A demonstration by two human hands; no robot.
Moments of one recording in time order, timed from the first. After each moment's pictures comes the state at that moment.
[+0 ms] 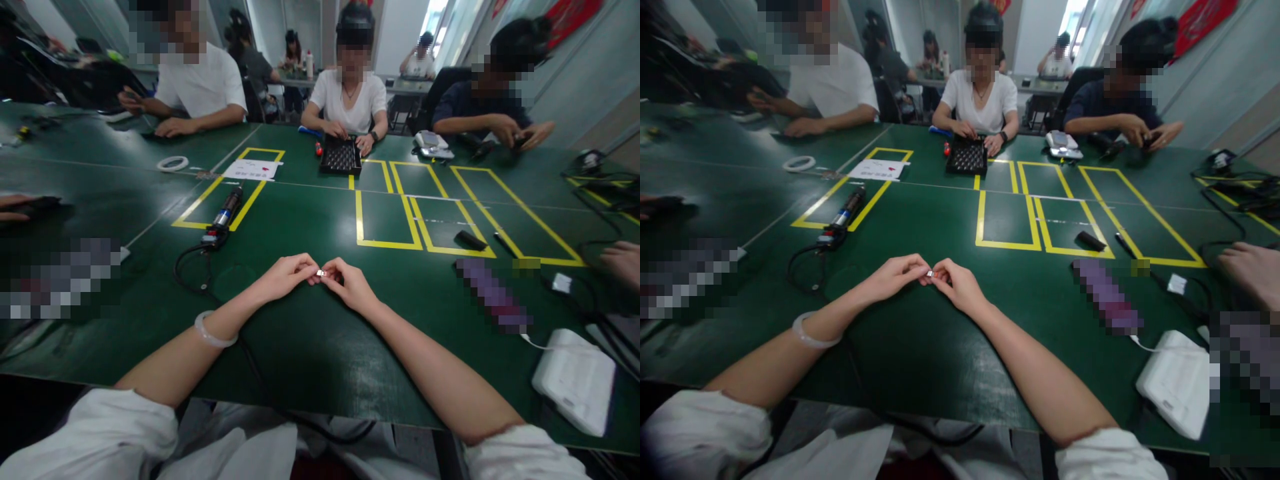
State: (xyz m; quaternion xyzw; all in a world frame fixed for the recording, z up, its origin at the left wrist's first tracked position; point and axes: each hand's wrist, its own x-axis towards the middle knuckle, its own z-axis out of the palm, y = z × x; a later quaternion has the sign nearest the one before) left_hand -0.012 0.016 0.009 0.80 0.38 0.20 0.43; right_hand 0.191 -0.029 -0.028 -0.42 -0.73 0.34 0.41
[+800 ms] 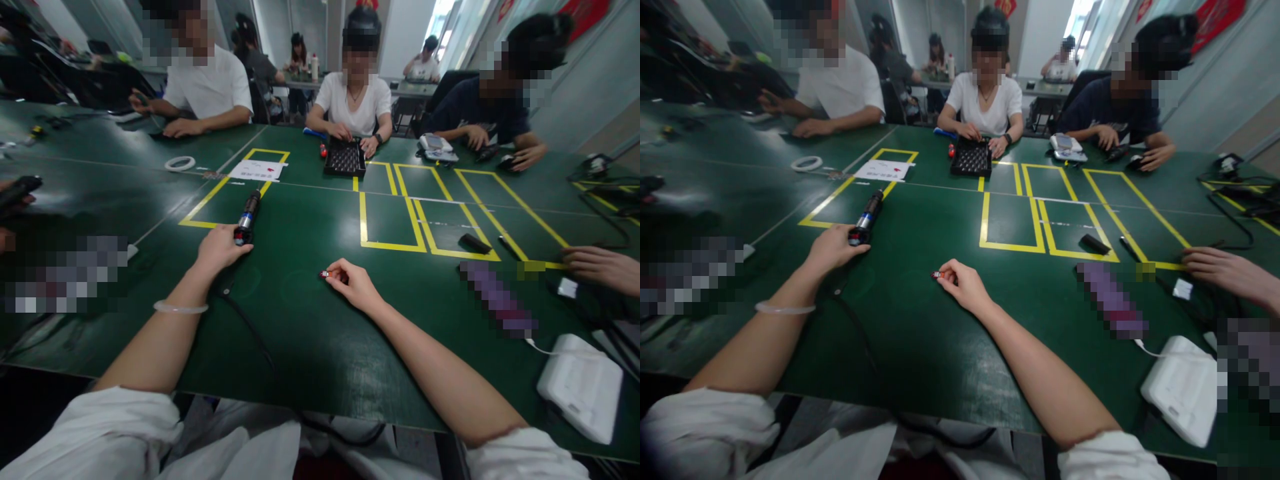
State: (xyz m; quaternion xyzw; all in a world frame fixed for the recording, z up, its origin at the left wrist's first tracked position) left_hand -0.148 0.094 0.002 0.74 0.67 0.09 -0.01; right_hand 0.191 -0.025 -0.031 -0.45 -0.72 0.36 0.40
